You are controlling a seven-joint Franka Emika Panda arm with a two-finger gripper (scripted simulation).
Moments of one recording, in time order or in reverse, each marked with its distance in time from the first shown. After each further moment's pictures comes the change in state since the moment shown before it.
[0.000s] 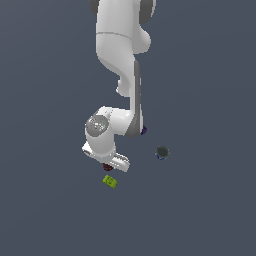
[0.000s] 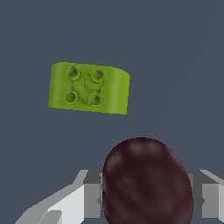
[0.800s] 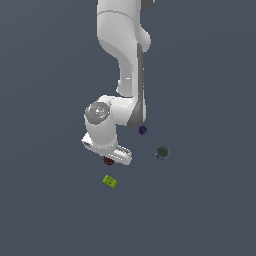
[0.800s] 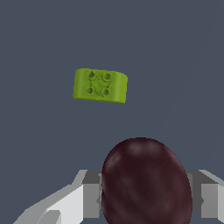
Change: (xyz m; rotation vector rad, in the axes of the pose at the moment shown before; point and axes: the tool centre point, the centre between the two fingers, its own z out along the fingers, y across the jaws) arm -0.012 -0.004 -0.043 0.000 -0.002 0.000
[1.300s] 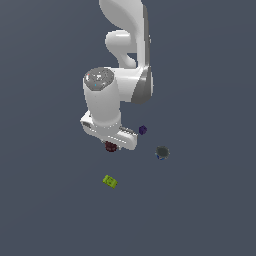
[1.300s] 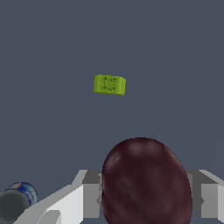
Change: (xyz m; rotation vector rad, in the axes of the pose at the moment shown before) arm -0.023 -0.009 -0.090 0.001 0.001 0.001
